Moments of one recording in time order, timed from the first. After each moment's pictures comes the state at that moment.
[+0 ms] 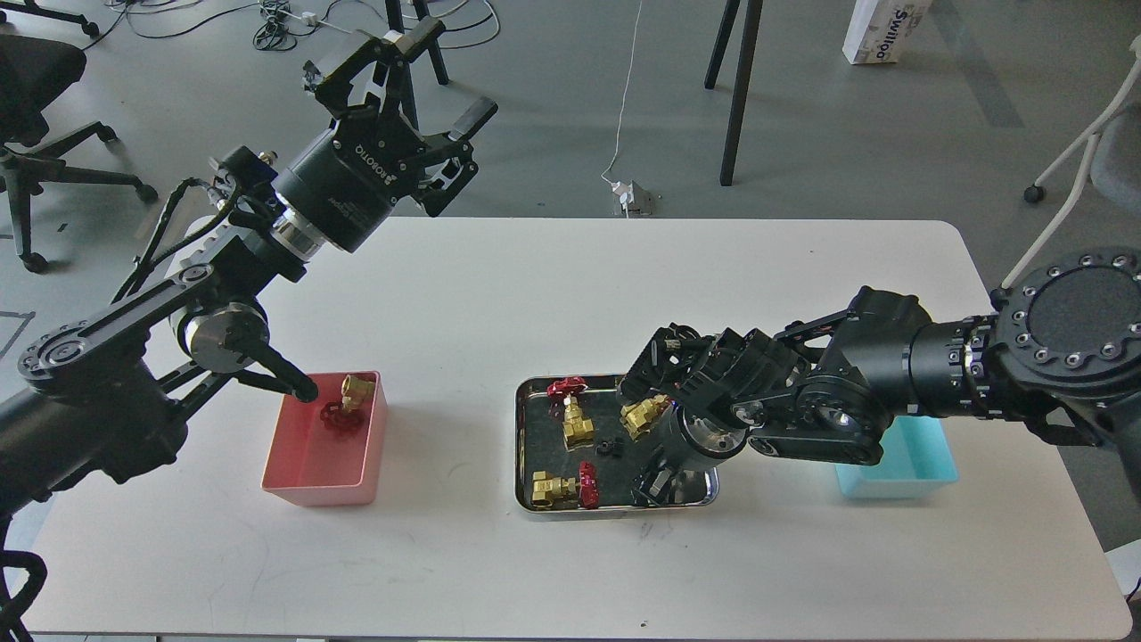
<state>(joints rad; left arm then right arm) -0.74 0.48 -0.62 -1.20 0.31 -0.43 -0.49 1.35 0.00 -0.69 0.99 -1.29 0.38 0.14</state>
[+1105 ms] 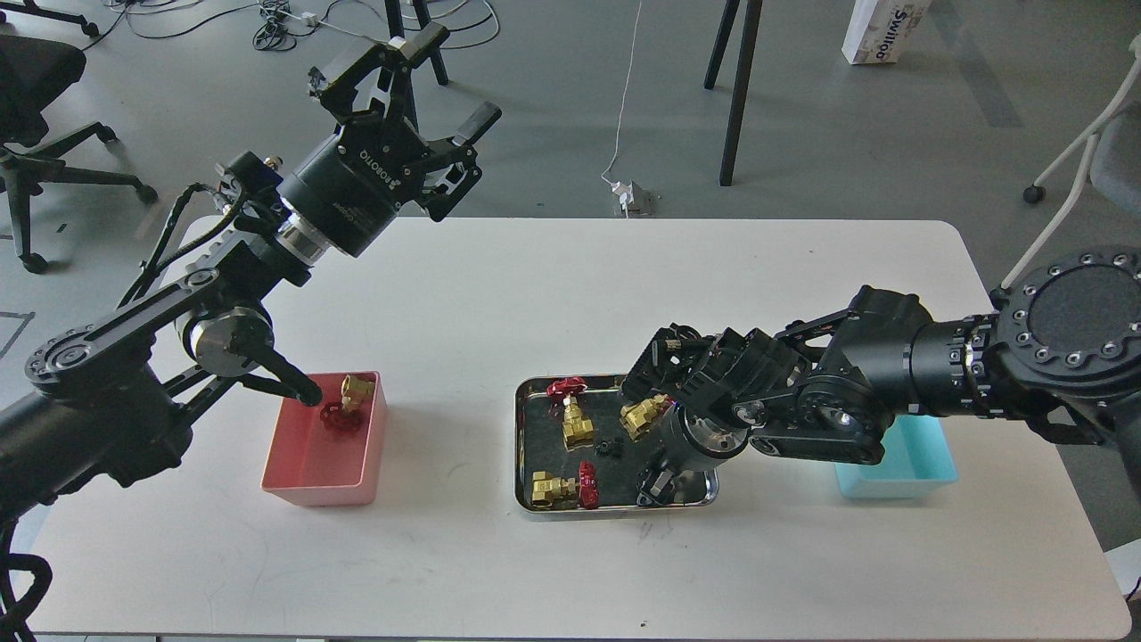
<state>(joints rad) -0.74 0.47 -0.62 -1.20 0.31 -0.43 -0.49 1.35 0.00 -0.70 0.99 -1.29 0.38 0.14</state>
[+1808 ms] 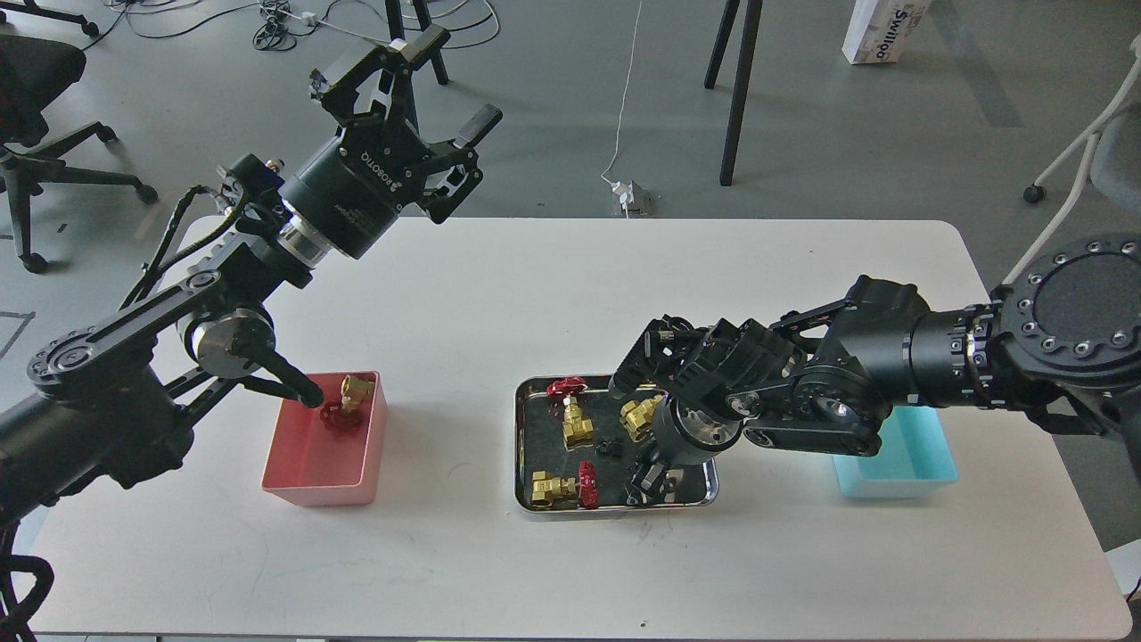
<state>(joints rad) -0.73 0.46 -0.62 -1.20 0.31 -0.43 -0.49 1.39 0.00 -0.67 1.02 -1.28 0.39 0.15</state>
